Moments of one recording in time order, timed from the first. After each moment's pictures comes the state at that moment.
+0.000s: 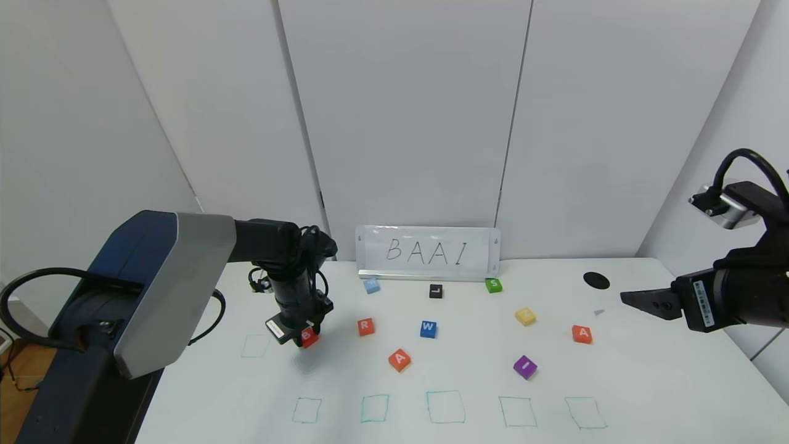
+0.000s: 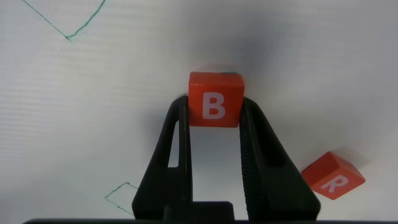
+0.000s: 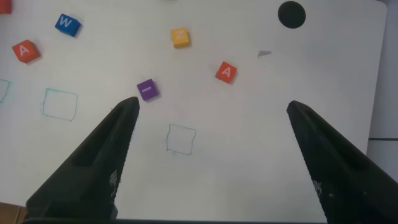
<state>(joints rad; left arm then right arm) -0.22 2.50 -1.95 0.85 0.13 -1.07 0.25 1.41 -0.98 0.23 -0.09 -0.01</state>
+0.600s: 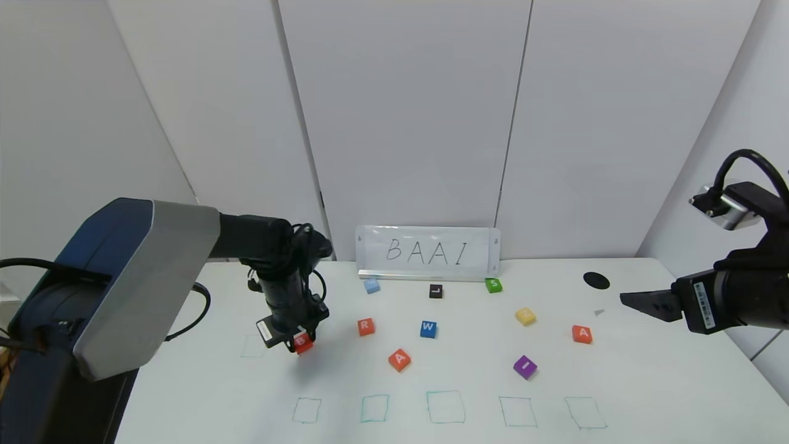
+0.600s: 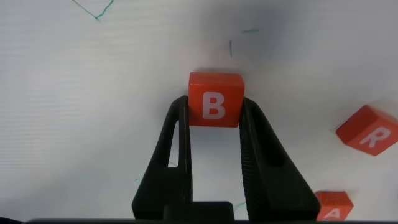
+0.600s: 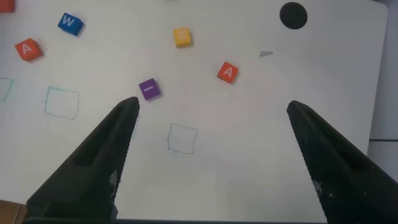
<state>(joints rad) -0.23 2.41 -1.82 0.85 0.11 -0.92 0.26 1.41 -0.98 0.23 -0.09 -0.01</state>
